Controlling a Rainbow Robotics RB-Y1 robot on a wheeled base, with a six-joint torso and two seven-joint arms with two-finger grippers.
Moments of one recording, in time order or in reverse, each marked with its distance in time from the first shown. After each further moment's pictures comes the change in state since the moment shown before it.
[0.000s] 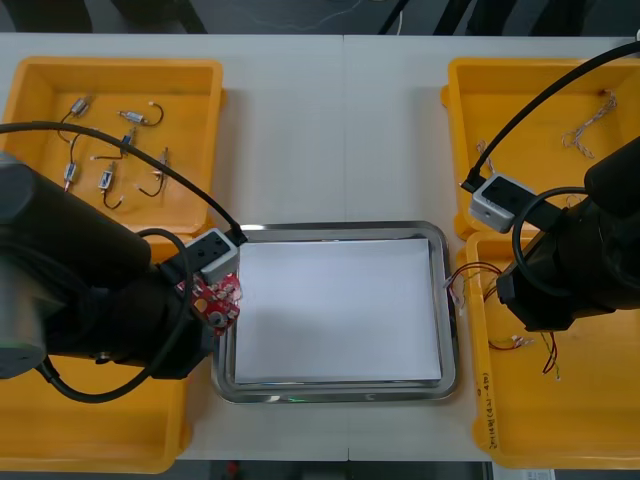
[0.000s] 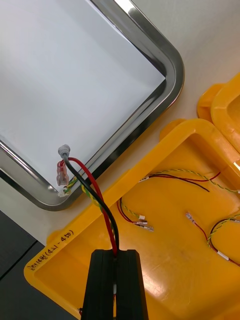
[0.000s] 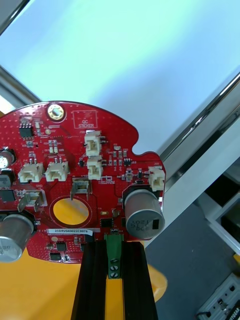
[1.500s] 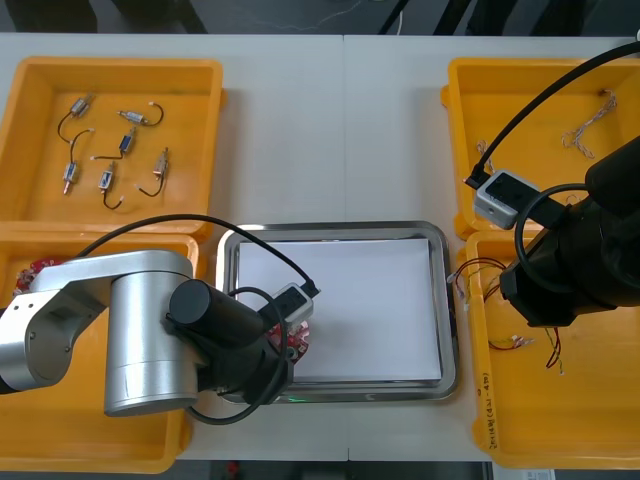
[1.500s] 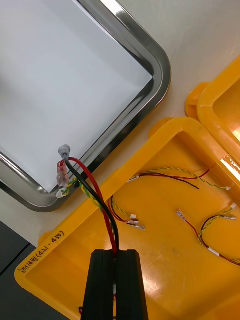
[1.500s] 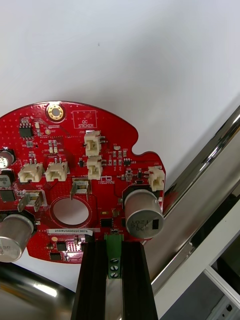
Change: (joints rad) right arm -0.001 0.002 0.000 -0.002 0.032 0.015 0.000; left arm -0.165 -0.115 -0.570 0.315 -0.293 -0.421 0.108
